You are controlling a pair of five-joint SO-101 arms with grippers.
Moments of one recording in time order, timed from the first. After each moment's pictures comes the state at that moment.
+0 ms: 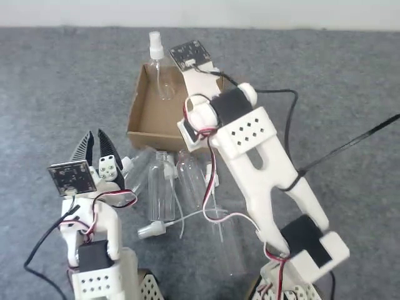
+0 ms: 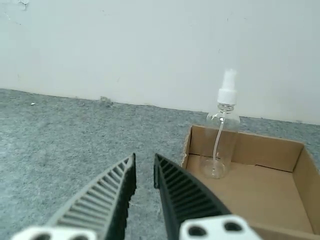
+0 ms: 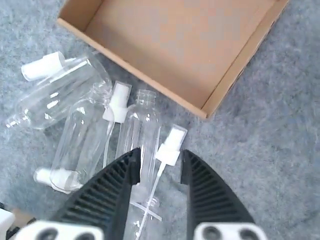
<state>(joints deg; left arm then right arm) -15.3 -103.3 92.9 34.8 7.1 -36.2 1.8 -16.4 91.8 -6.0</state>
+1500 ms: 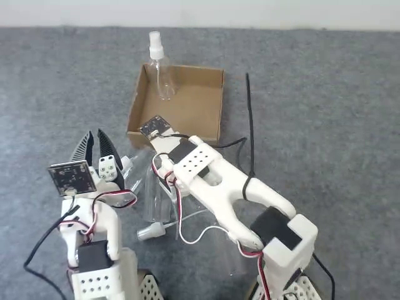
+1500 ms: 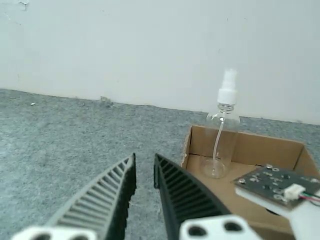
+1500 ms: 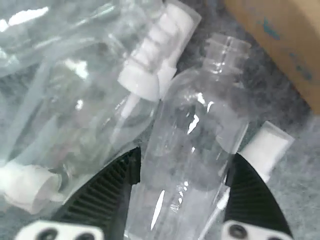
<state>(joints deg) -15.3 -103.3 92.9 34.8 7.1 -48.4 14.0 12.9 65.9 -6.0</state>
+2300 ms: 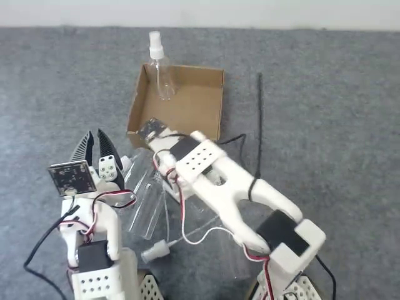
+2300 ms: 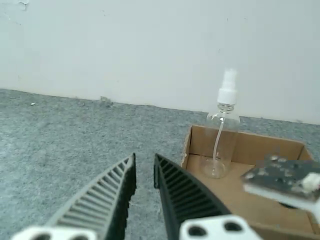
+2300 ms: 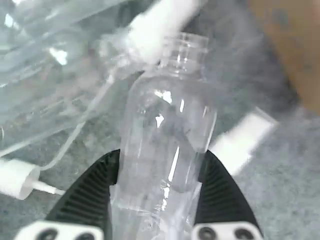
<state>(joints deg) -15.3 -103.3 92.9 34.8 7.1 -47.3 9.9 11.1 73.8 2.1</state>
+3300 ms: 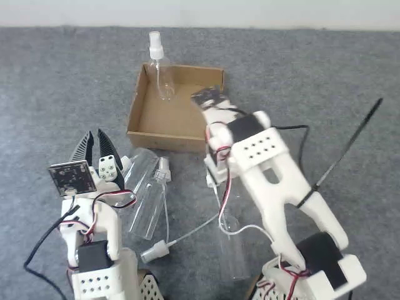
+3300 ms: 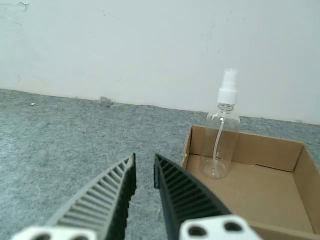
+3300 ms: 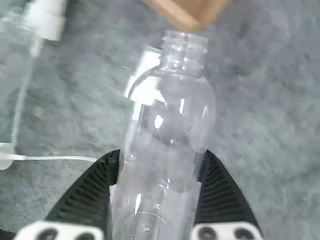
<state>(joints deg) -15.3 -103.3 92.9 34.8 7.0 -30.2 -8.1 14.5 85.6 2.2</state>
